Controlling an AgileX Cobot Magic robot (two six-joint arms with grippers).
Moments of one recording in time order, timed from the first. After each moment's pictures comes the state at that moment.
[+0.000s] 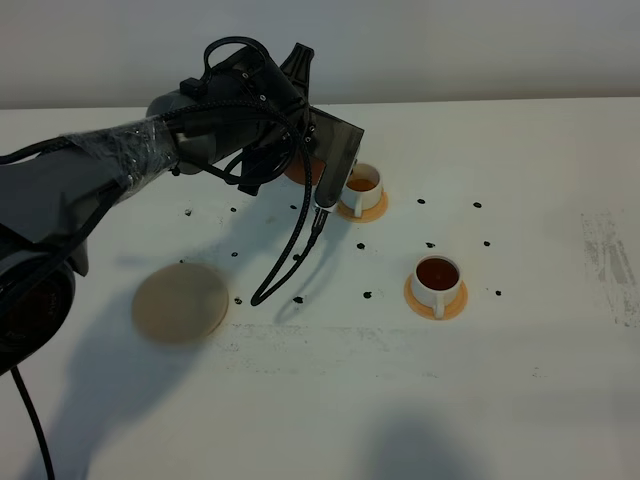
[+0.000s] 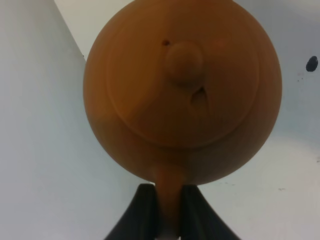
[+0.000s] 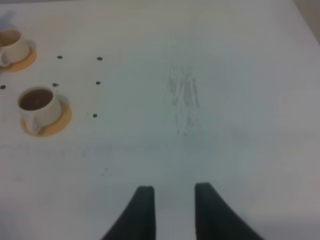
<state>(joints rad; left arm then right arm) -0.57 2.27 -1.85 0.60 0.58 1.12 -0.08 0.00 -0.52 0.10 1.11 -0.10</state>
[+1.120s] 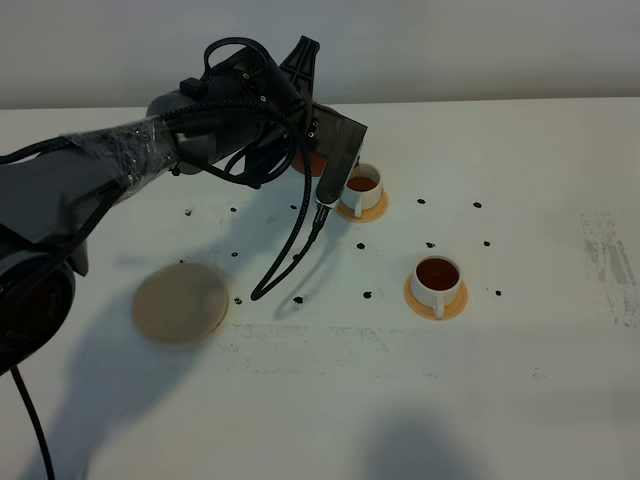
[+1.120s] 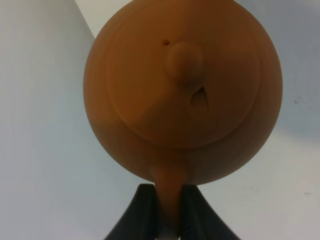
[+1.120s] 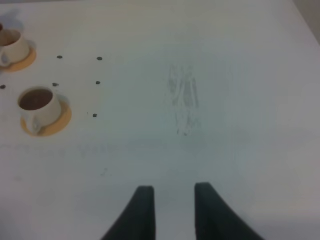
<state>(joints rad) -0.57 2.27 -1.85 0.62 0.53 1.12 -0.08 0.00 -0.52 0.10 1.11 -0.10</state>
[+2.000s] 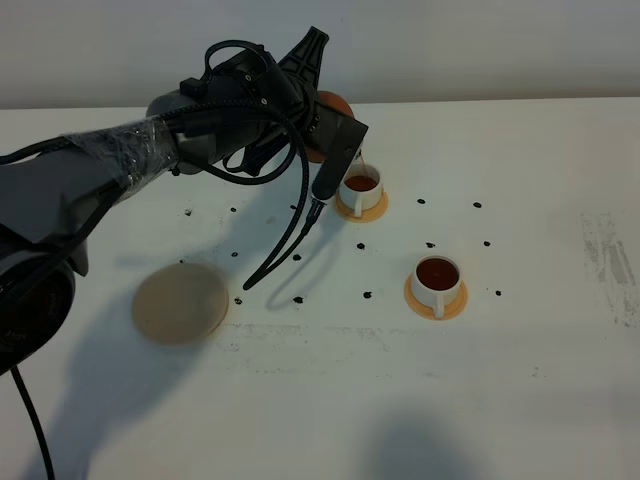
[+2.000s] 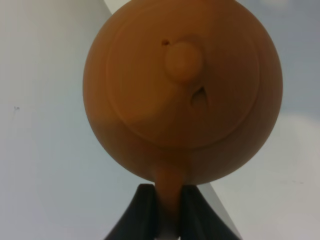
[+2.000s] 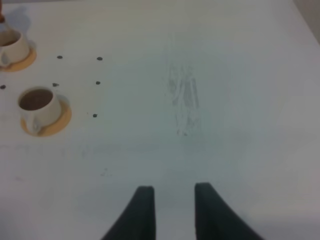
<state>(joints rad) -0.57 2.27 -1.85 0.70 0.46 1.15 -0.08 0.00 -0.52 0.10 1.11 -0.10</state>
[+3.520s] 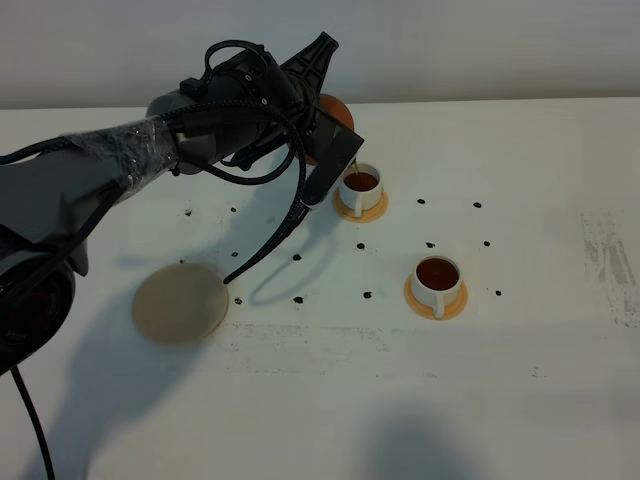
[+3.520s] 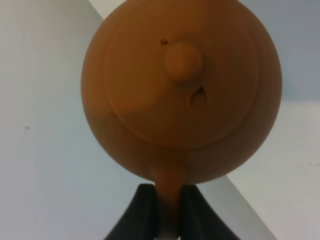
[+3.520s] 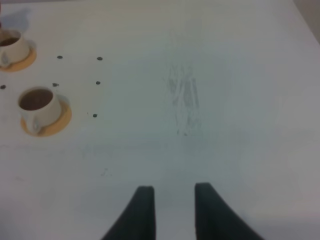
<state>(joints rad) -0.57 2.27 -1.85 0.70 0.46 1.30 -0.08 0.00 -0.52 0.10 1.11 -0.10</state>
